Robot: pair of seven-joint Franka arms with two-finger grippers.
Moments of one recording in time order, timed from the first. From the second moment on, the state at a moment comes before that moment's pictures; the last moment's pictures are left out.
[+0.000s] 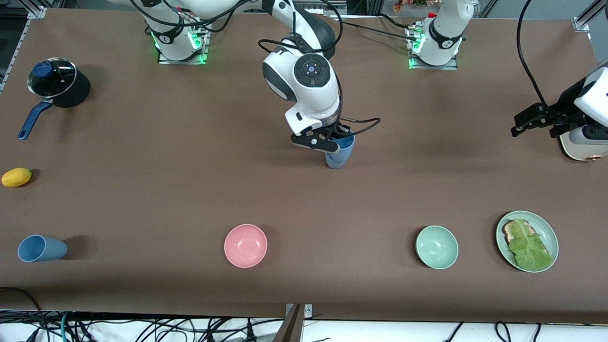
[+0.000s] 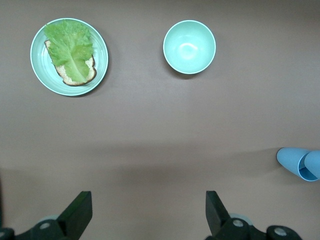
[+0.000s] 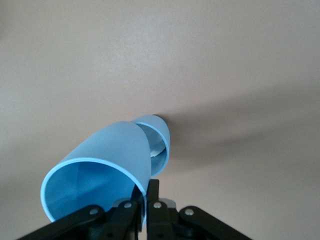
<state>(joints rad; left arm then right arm) 0.02 0.00 0.01 -1.69 -0.06 1.70 0.02 0.76 0.74 0.14 -1.15 0.04 1.98 1.14</state>
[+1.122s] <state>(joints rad) 0.02 0.00 0.01 -1.69 -0.06 1.70 0.02 0.76 0.77 0.14 -1.15 0.04 1.94 1.14</state>
